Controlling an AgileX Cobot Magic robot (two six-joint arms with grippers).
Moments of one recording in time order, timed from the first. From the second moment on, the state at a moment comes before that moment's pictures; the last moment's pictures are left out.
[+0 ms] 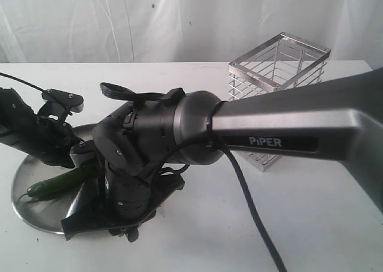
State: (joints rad) left arm -0.14 1.80 -0.89 -0.47 0.23 0.57; right arm 1.02 2.02 -1.44 0.02 0.81 0.43
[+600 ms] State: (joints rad) left arm -0.14 1.71 -0.94 -0.47 0.30 0.57; right arm 1.02 2.02 -1.44 0.02 0.80 0.43
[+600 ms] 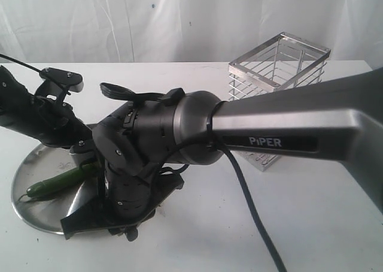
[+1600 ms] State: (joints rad) left arm -0.14 1.83 -0.94 -0.47 0.28 0.57; right arm 1.02 2.02 -1.44 0.02 0.80 0.43
